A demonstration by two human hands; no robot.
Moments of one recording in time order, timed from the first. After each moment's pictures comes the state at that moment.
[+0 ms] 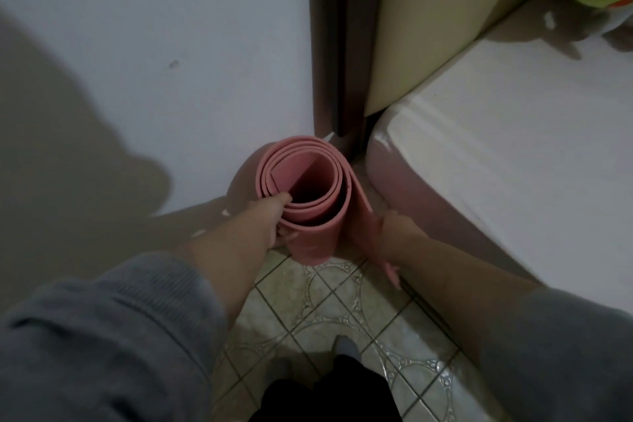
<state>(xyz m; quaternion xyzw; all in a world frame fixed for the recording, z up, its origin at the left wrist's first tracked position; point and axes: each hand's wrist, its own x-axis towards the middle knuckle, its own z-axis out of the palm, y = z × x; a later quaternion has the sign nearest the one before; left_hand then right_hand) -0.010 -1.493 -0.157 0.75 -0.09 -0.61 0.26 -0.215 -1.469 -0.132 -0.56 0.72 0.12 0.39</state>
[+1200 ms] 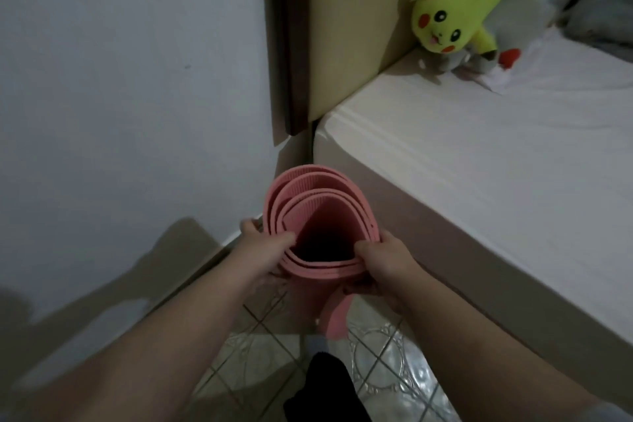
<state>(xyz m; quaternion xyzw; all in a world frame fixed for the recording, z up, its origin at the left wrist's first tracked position) -0.048 -1.238 -0.025 0.67 -0.29 -0.63 0.26 -0.230 -1.208 -0.022 -0.24 0.71 -0.32 0.58</state>
